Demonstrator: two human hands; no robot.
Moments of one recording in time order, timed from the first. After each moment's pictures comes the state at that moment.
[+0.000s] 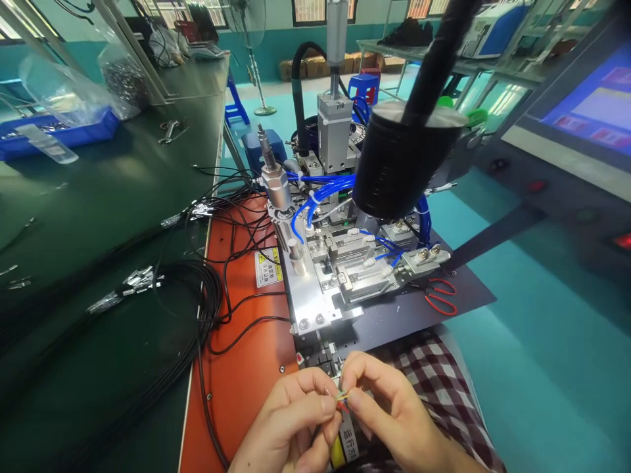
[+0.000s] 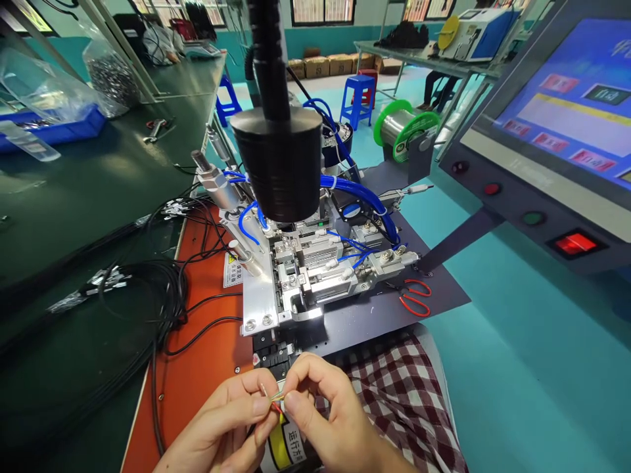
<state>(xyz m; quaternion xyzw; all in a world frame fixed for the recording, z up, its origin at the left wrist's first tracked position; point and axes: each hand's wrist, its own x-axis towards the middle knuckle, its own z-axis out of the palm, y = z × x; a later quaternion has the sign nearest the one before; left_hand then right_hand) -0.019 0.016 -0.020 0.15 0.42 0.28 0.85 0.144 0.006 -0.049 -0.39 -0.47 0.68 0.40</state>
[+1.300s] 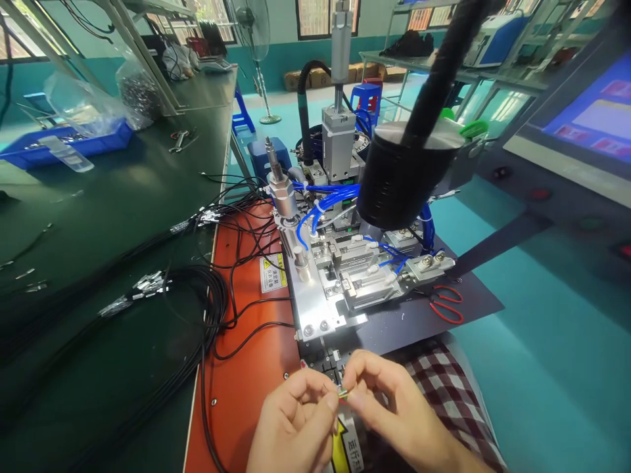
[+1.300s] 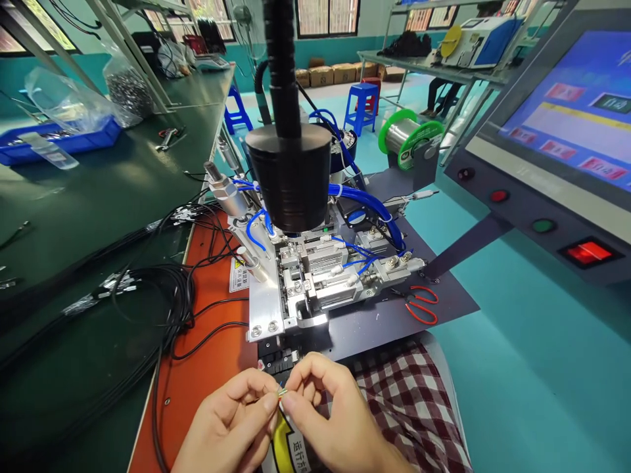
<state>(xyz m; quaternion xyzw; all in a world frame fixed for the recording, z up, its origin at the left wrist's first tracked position) -0.005 0.006 -0.021 0.28 0.55 0.36 0.70 0.143 0.022 -0.039 -0.45 -0.49 0.65 0.37</state>
